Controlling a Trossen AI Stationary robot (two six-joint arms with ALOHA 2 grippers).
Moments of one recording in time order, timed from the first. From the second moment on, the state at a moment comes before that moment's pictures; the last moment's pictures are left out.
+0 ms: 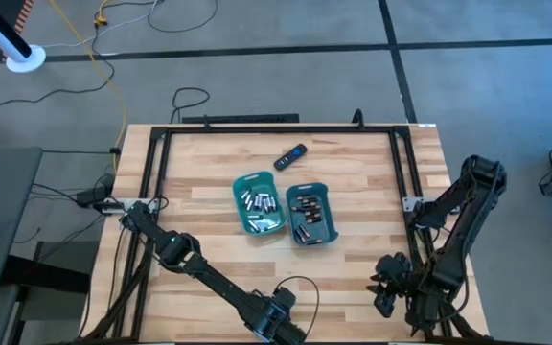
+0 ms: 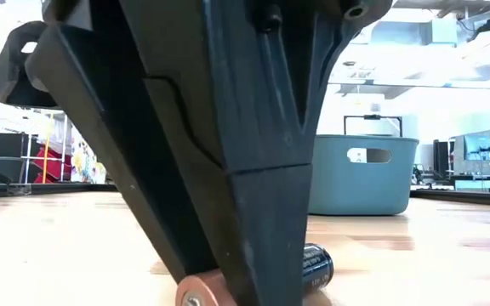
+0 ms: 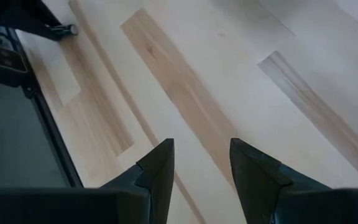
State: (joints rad) left arm -0.60 2.58 2.30 -1.11 -0.11 -1.47; right arm 1.12 1.43 0.91 -0.79 0.57 1.76
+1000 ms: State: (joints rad) left arm -0.30 2.32 2.35 -1.19 -0.31 -0.99; right arm 1.01 1.43 0.91 -0.84 0.57 1.57
